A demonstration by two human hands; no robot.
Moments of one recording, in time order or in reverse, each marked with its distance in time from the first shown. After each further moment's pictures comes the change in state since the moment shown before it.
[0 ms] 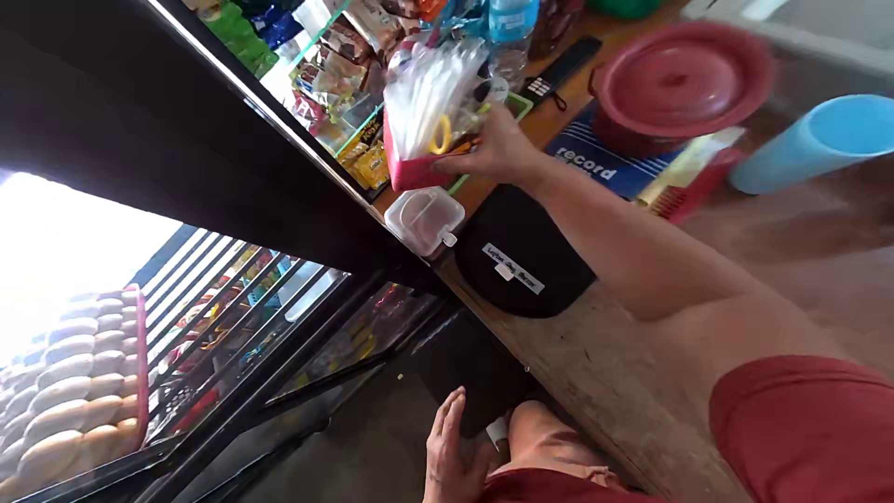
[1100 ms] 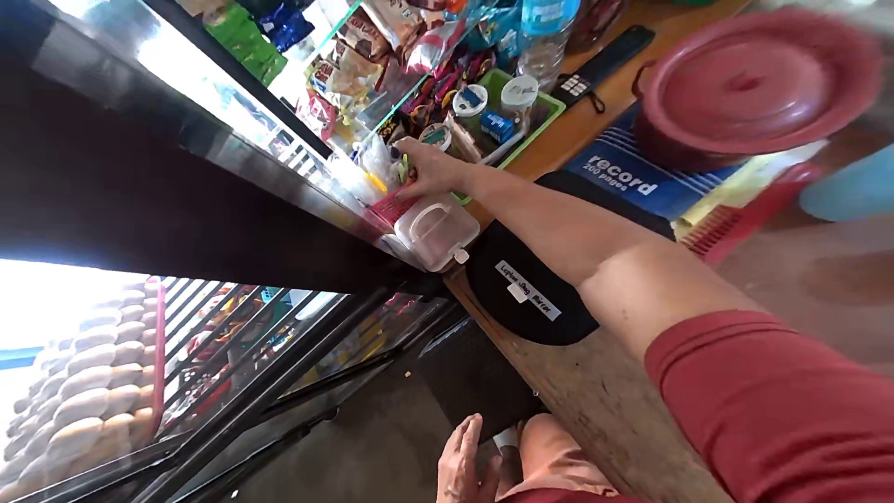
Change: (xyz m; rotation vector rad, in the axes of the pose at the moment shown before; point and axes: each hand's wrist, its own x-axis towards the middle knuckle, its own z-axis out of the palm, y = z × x) left_hand -0.007 0.004 0.029 0.205 -0.121 -0.257; right_hand 0.063 0.106 0.088 -0.086 -0.411 0.006
